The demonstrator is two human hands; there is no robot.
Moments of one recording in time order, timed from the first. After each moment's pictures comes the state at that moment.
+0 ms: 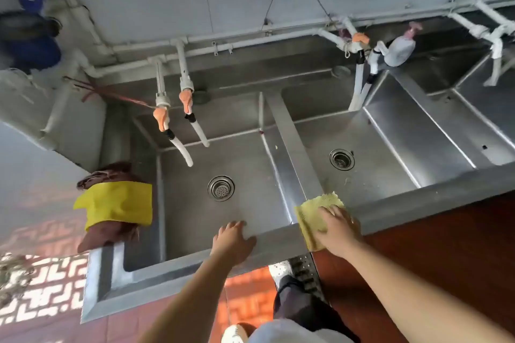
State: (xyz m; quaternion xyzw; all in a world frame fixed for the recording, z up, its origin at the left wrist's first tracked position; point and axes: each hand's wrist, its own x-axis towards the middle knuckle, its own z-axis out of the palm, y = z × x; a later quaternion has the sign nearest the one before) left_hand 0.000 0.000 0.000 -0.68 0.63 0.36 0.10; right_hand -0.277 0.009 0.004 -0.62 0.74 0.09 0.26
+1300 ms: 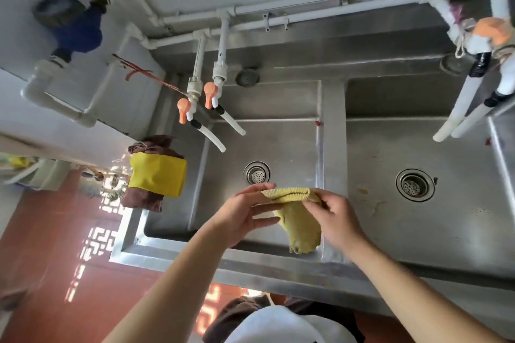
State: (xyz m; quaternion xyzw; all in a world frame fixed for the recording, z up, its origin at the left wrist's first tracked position) left_hand -0.064 -0.105 0.095 -0.58 0.09 0.72 -0.38; right_hand -0.270 -0.138 0.058 -0.54 0.50 -0.26 0.63
